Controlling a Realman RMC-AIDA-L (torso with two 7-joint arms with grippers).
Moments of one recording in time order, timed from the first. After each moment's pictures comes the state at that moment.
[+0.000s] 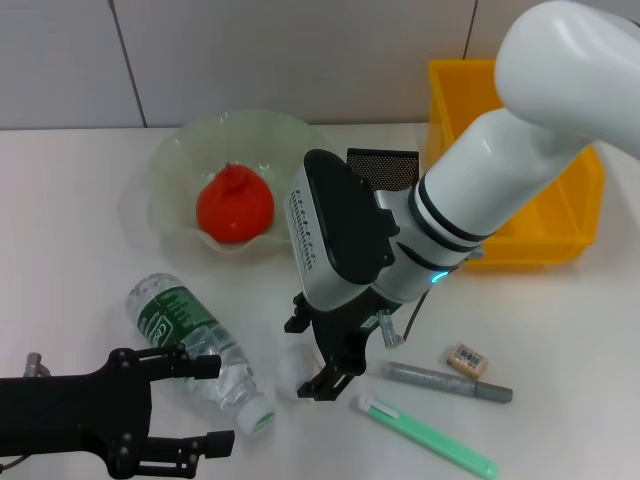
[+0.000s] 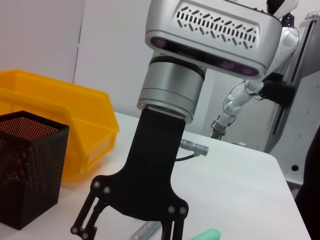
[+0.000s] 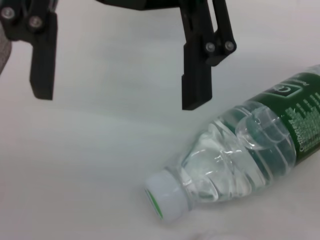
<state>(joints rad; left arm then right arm) -0.34 -2.01 0.87 0.69 1.90 1.79 -1.23 1.03 2.09 -1.73 -0.72 -2.13 -1.19 1.78</state>
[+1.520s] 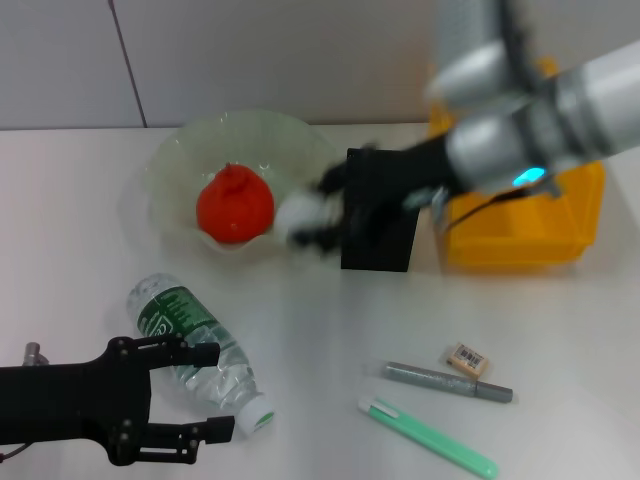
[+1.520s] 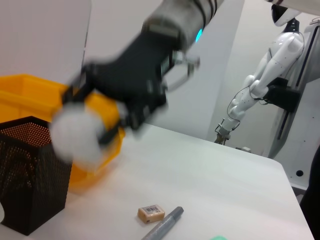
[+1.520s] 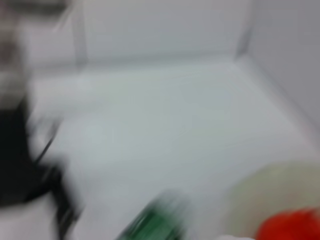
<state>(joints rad) -0.35 -2.01 0.86 0.70 1.89 1.79 -1.25 0.82 2.08 -1.21 -0.98 -2.06 -1.34 1.80</state>
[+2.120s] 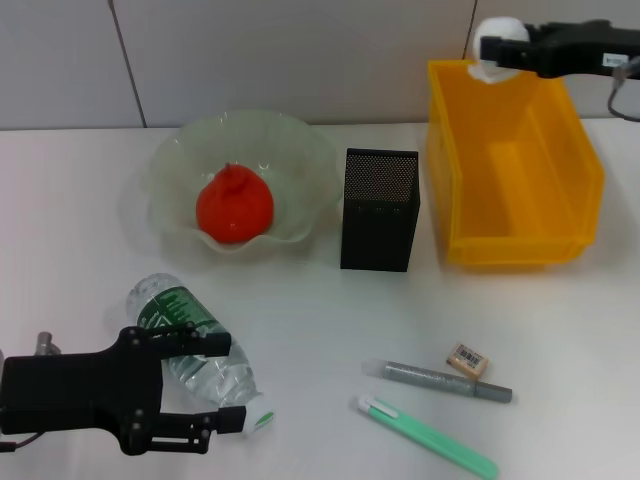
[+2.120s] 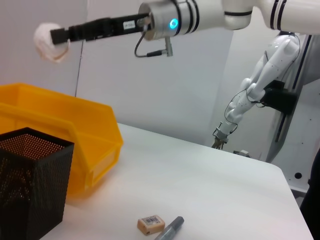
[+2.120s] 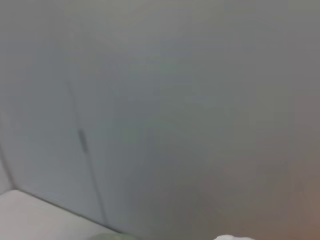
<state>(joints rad) -0.38 -2.02 0.86 0.69 1.89 1.78 -1.25 0.70 2.00 -0.77 -0.90 -1.97 -1.14 1.90</state>
